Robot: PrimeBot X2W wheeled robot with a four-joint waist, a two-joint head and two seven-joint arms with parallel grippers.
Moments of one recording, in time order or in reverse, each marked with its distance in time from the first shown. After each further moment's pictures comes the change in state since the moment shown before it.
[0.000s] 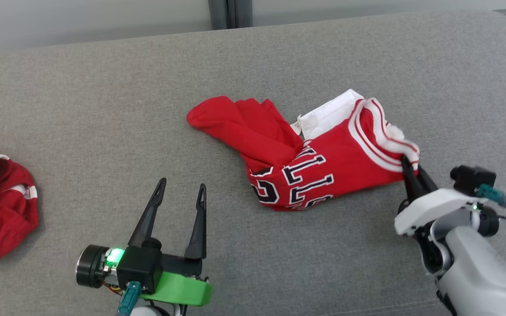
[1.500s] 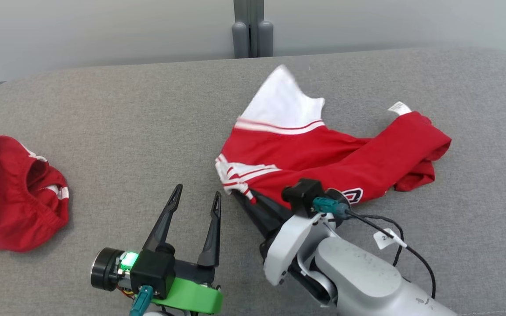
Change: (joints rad) left arm 0.004 0.000 -0.048 0.010 -0.021 -0.008 0.000; right arm -0.177 0.129 0.681 -0.097 0.065 0.000 0.005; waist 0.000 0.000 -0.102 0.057
